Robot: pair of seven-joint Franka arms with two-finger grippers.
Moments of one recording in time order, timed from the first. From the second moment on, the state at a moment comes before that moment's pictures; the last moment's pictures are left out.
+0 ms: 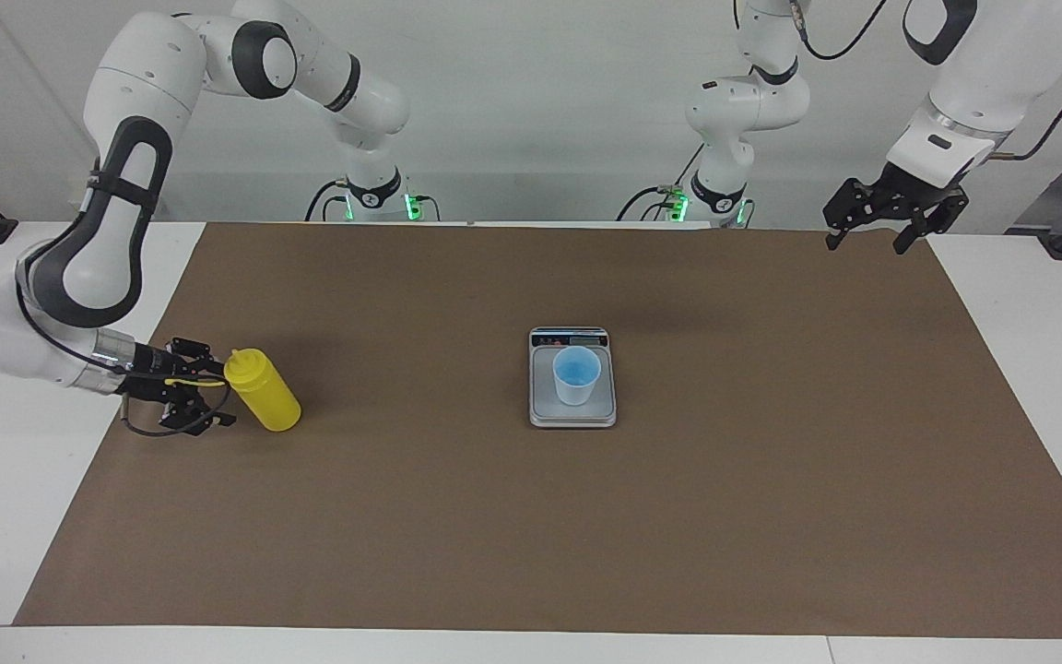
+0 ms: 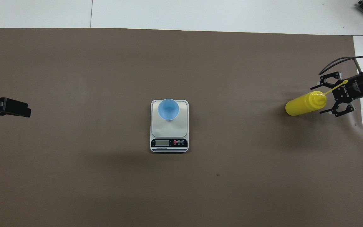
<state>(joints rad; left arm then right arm) 0.07 -0.08 -0.13 -1.65 -0.05 1.56 0.05 -0.46 0.59 0.12 -1.43 0.42 1.62 0.87</state>
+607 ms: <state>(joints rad) 0.07 -0.08 -0.13 -1.65 -0.05 1.56 0.05 -0.46 0.54 0.12 -1.56 0.53 1.63 0.94</state>
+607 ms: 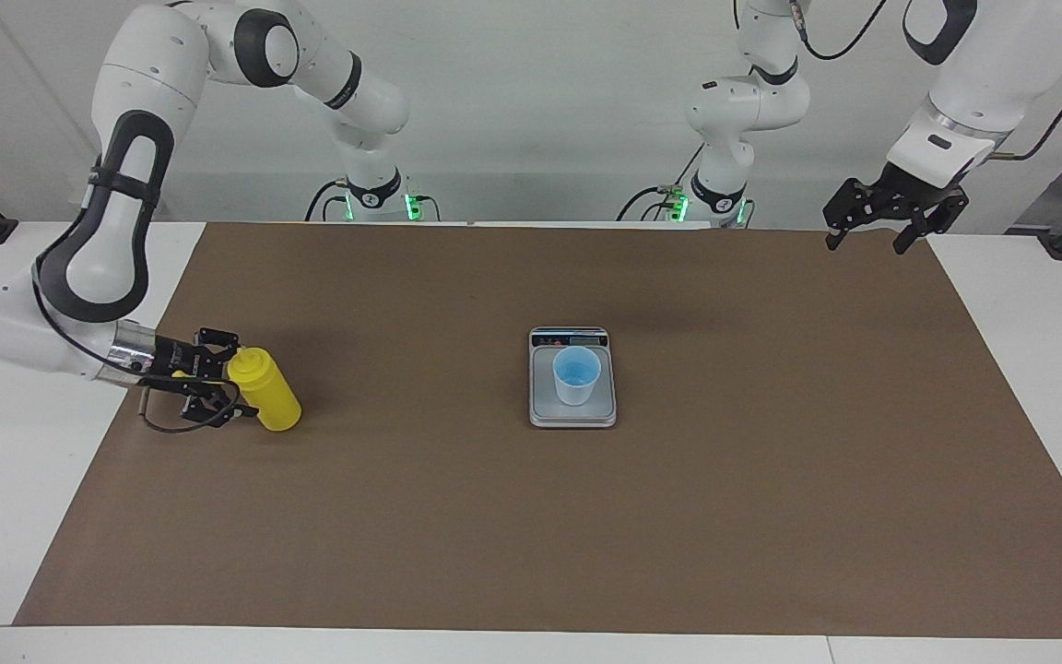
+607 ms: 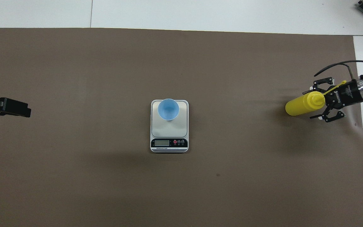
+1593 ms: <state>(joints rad) 0.07 -0.08 -0.13 -1.65 -0.05 1.56 0.05 -0.47 0.46 0.12 -1.63 0.59 1.70 0.96</state>
